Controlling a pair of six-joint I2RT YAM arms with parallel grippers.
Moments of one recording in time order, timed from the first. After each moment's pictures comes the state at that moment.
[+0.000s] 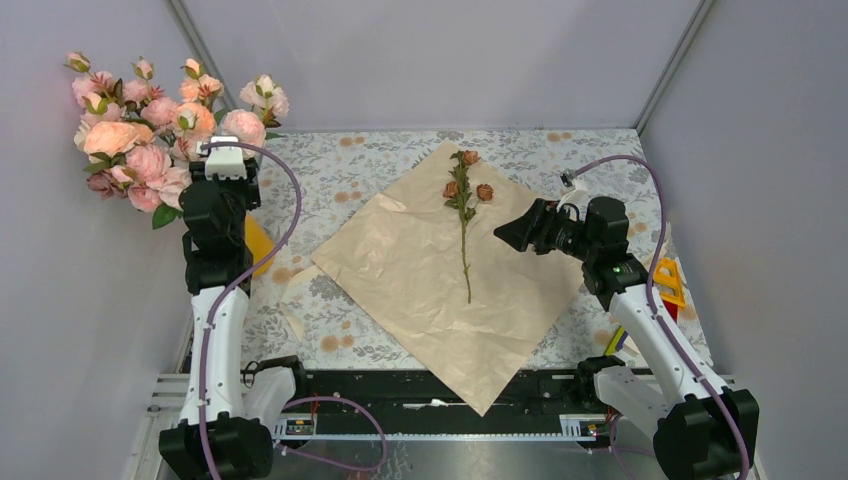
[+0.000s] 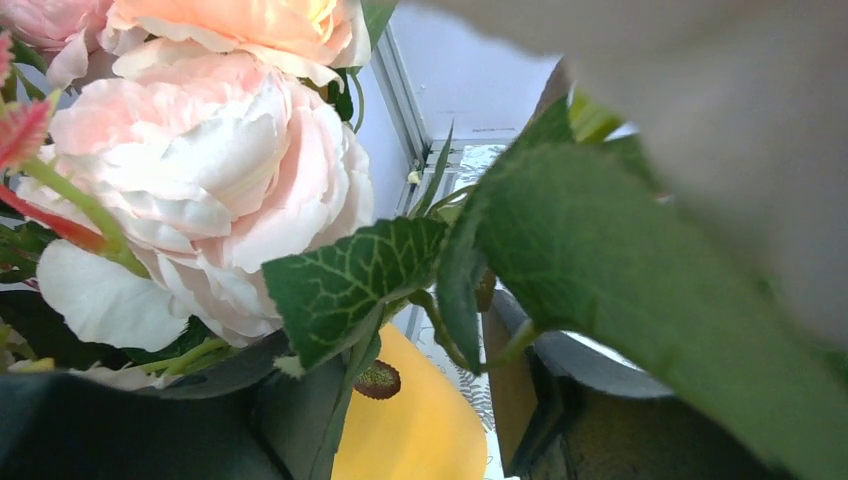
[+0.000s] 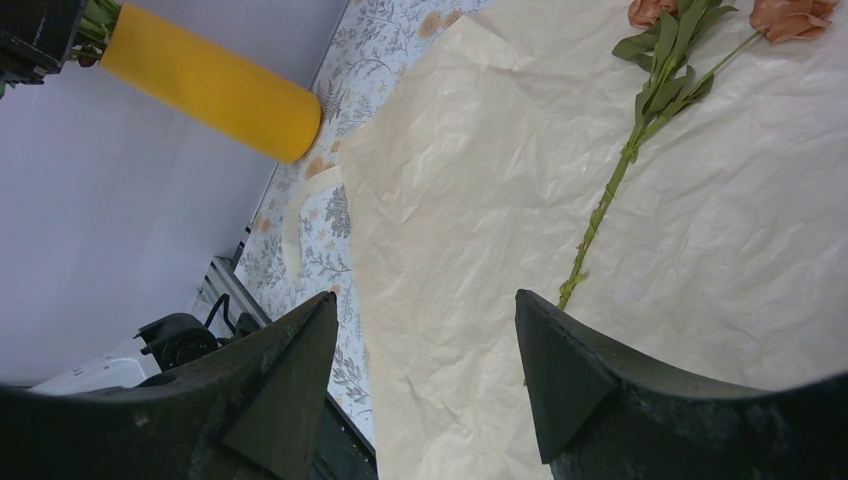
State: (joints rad) left arm 0.18 0.91 0.93 -0.07 -0.06 0.23; right arm 0.20 0.96 0.69 -0.05 -0.61 0.55
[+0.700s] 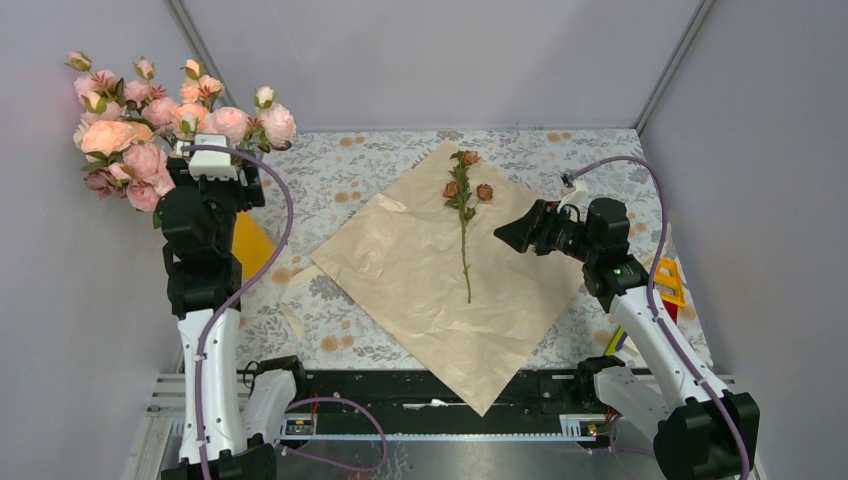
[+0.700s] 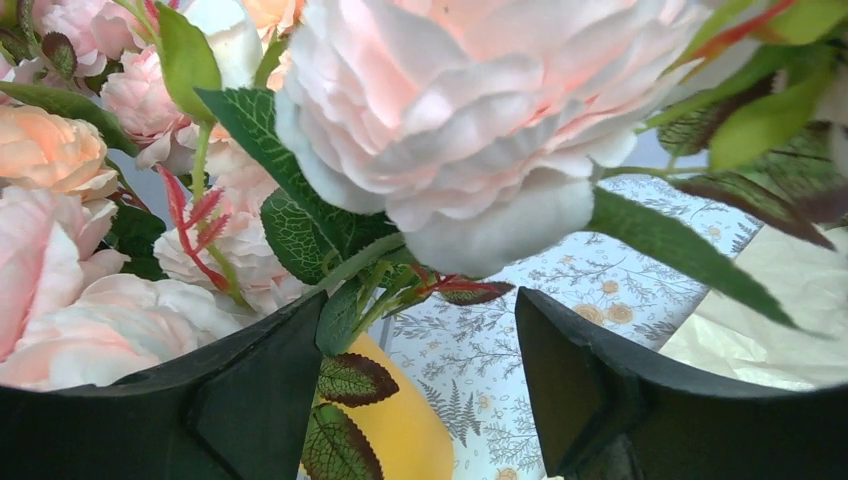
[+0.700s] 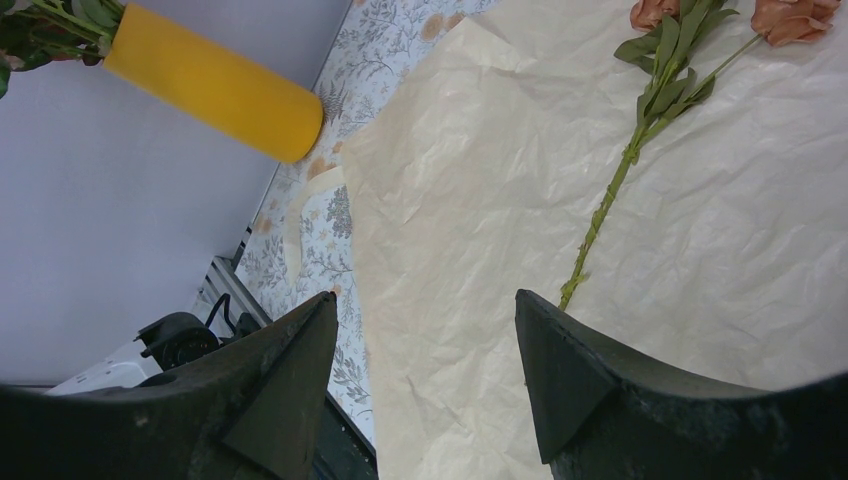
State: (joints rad) left arm 0.18 0.82 1.06 -0.23 0.05 0.19; right arm 0.20 0.95 0.69 -0.05 -0.61 0.55
